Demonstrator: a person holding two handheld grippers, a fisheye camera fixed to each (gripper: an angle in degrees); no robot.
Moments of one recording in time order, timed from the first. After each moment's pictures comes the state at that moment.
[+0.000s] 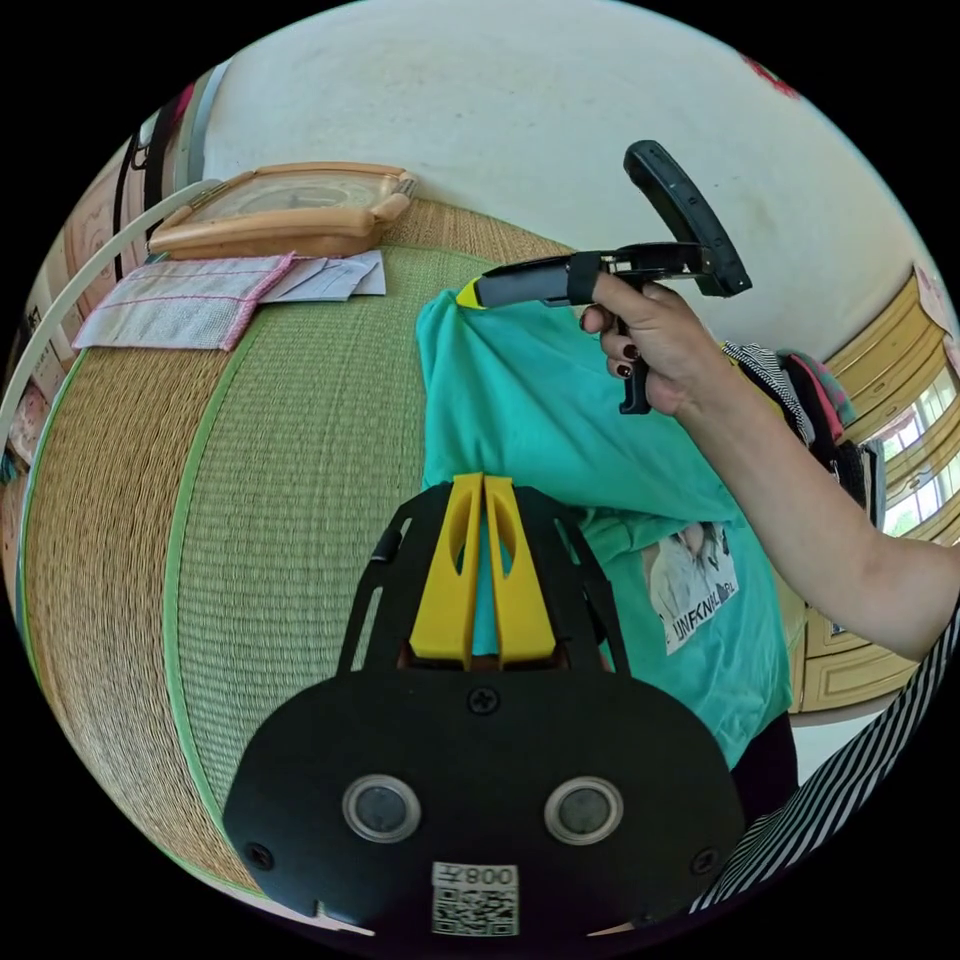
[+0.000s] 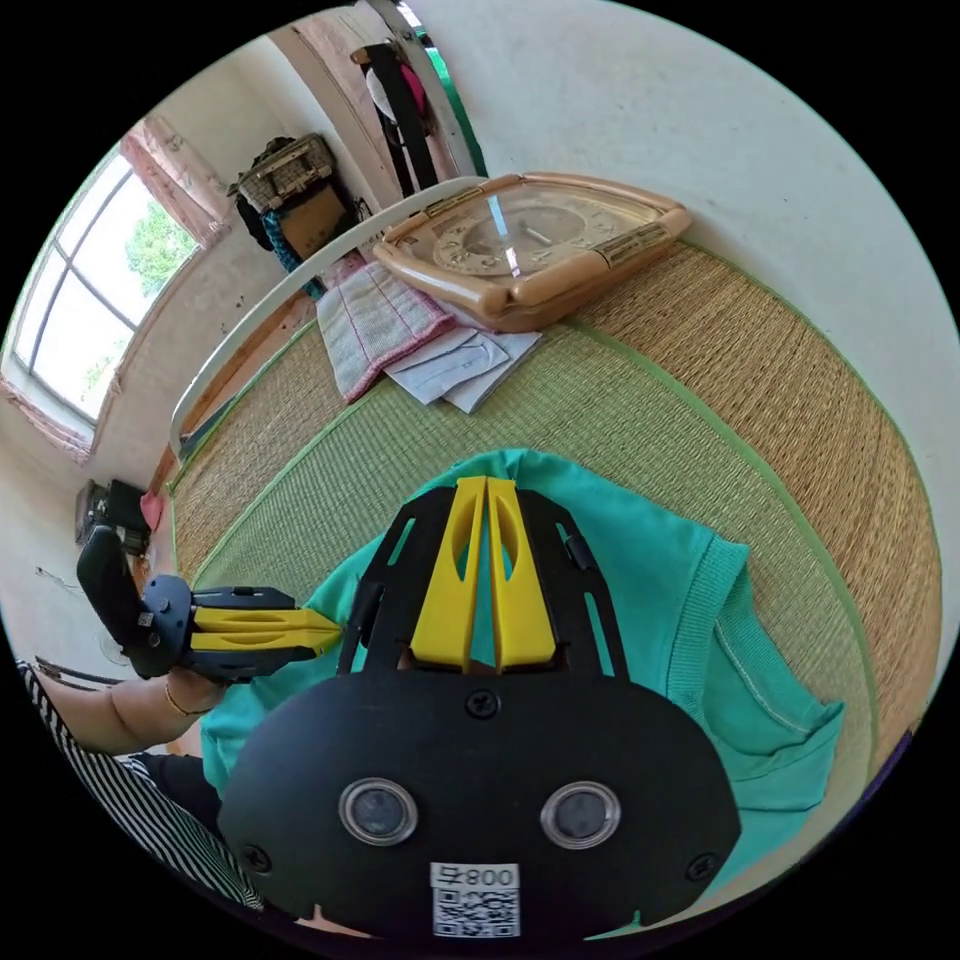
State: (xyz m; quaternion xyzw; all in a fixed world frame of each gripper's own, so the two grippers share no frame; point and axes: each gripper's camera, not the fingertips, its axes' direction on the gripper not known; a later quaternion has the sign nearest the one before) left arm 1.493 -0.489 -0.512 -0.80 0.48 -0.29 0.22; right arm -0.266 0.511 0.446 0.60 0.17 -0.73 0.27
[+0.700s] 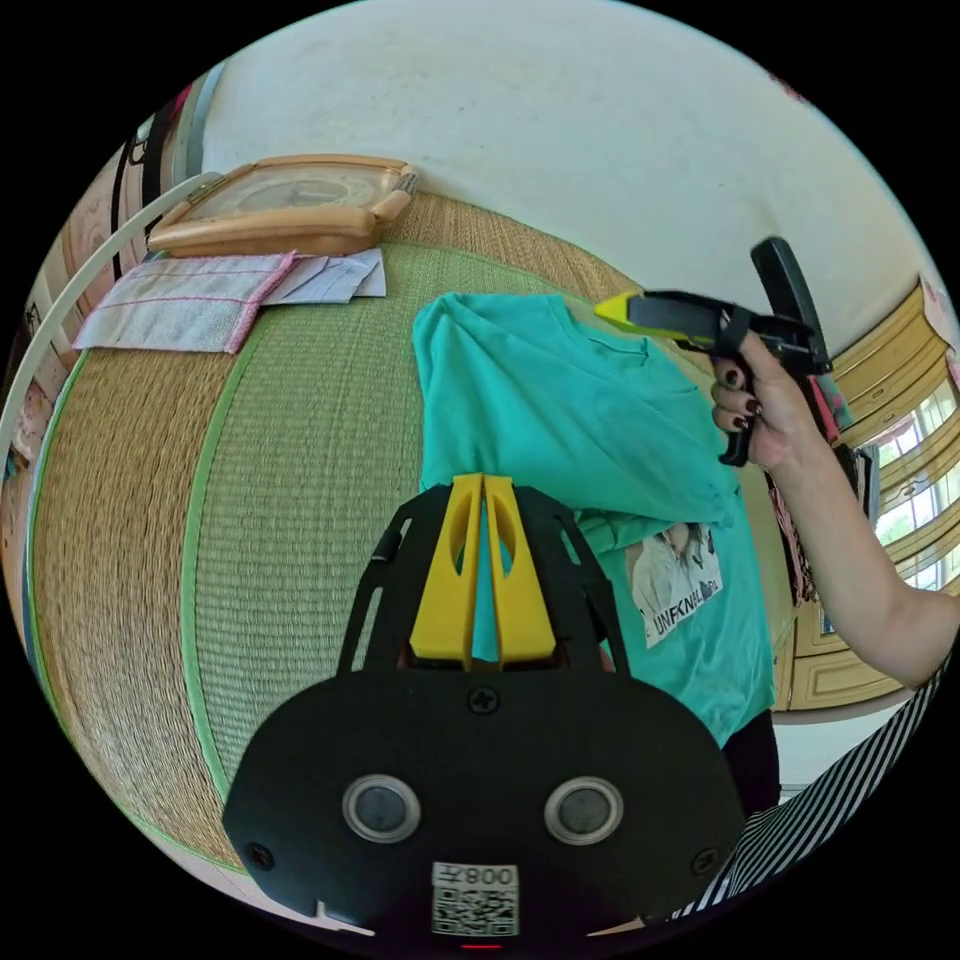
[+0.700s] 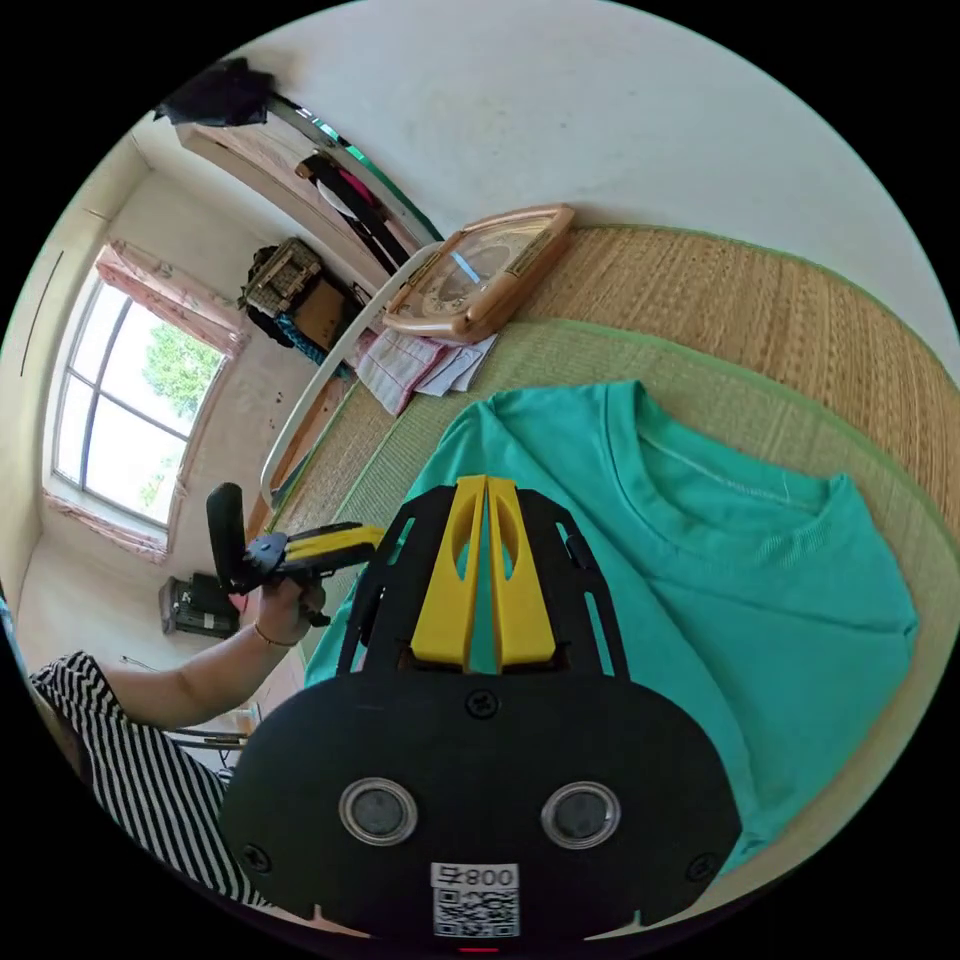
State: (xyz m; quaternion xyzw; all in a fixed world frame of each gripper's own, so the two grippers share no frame) left arm 1.489 -0.478 -0.420 -0.80 0.48 -0.29 0.20; right arm -0.090 0.402 0.345 0.56 0.03 -0.75 0.34
